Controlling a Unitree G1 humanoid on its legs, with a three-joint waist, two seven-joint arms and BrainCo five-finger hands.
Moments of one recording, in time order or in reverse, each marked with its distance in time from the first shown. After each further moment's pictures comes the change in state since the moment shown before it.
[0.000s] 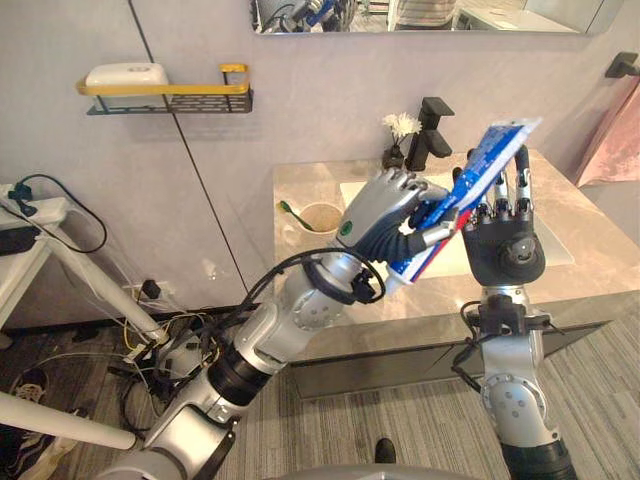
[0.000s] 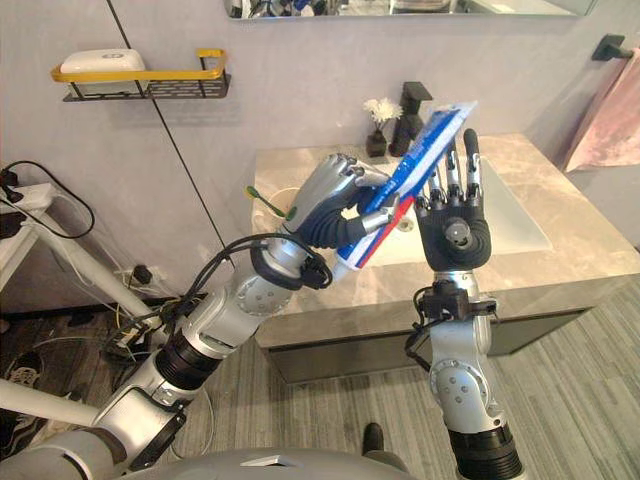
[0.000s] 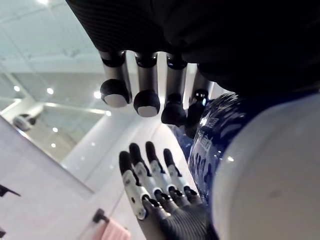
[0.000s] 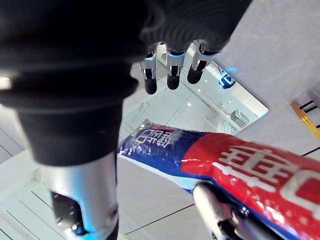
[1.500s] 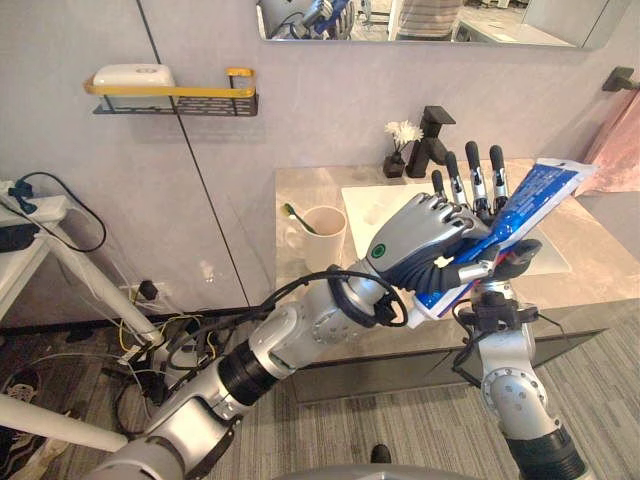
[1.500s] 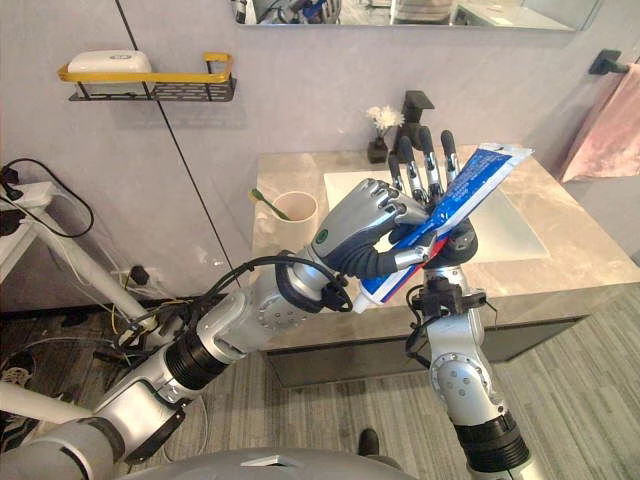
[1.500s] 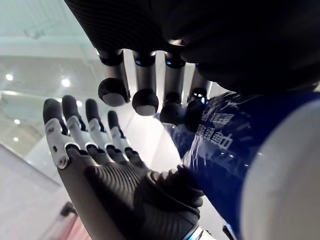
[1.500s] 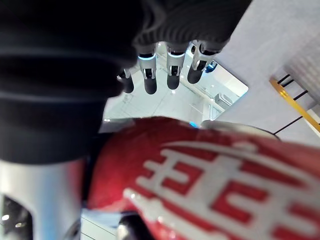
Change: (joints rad) left arm -0.071 0.037 -0.153 0.033 0.037 -0.044 0.053; right arm -0.037 -0.119 0.109 0.047 0.157 -0.012 0.054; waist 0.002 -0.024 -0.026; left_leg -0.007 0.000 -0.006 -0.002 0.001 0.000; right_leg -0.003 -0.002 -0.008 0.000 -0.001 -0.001
